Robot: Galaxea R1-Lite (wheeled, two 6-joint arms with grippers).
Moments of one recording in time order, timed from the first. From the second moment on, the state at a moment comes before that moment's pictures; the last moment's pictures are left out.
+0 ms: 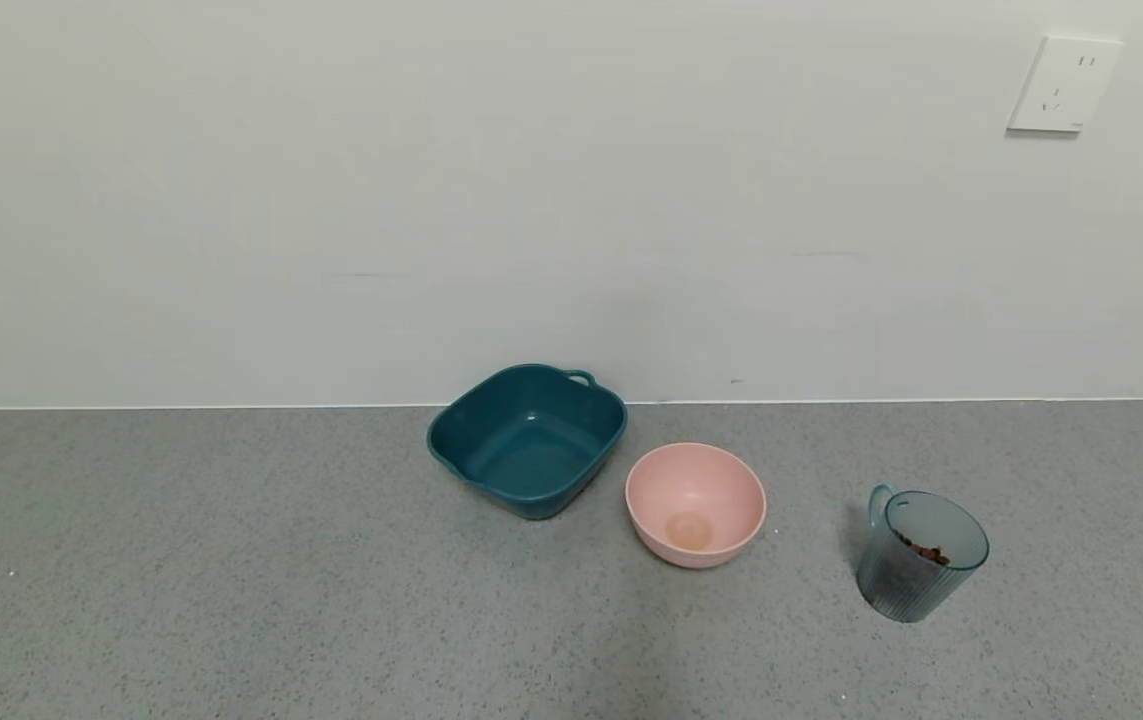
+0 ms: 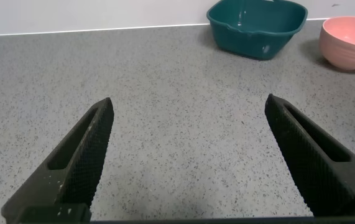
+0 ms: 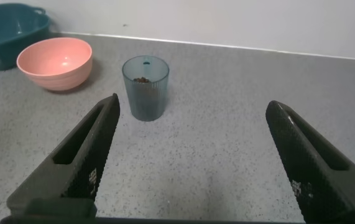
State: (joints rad) left arm 0.00 0.00 0.00 0.00 0.00 0.00; right arm -0.01 0.24 -0.23 0.00 0.01 -0.05
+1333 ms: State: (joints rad) left arm 0.00 0.00 0.00 0.00 0.00 0.00; right arm 0.02 1.19 -0.16 -0.38 0.14 -0.05
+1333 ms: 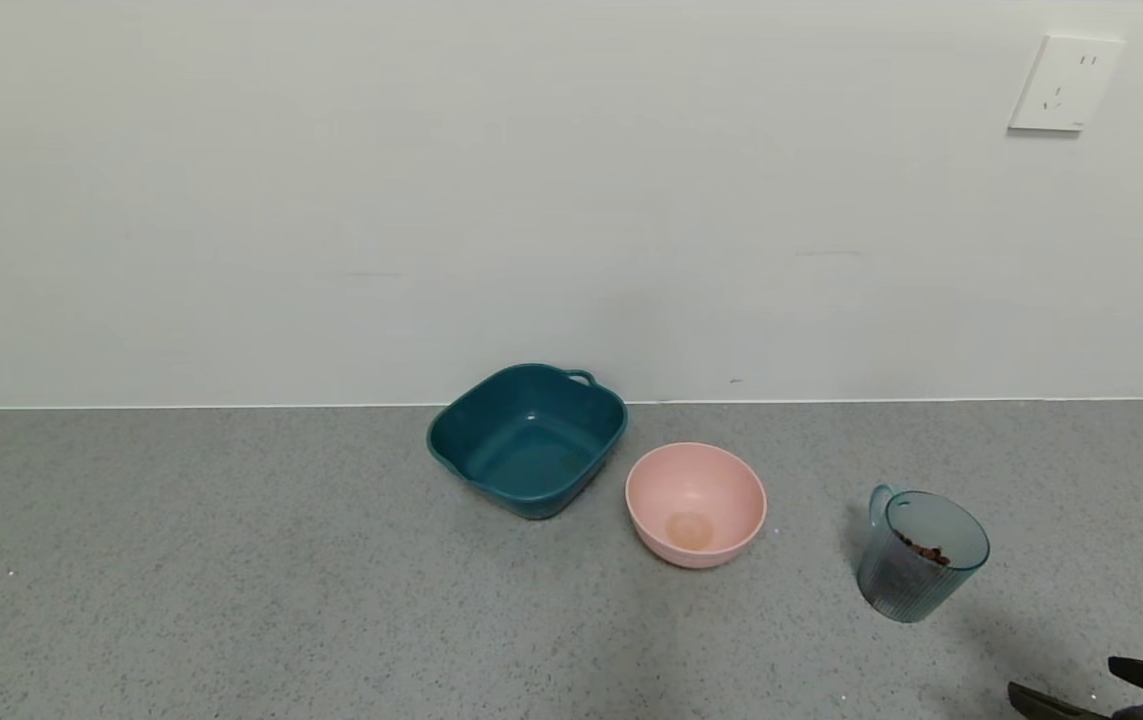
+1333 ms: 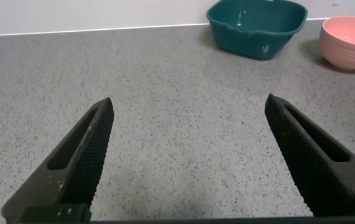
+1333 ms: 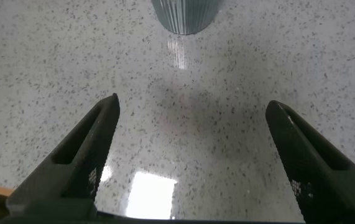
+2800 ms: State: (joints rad) left arm 0.00 0.00 0.00 0.00 0.00 0.00; right arm 0.08 1.86 0.00 -1.26 0.12 -0.01
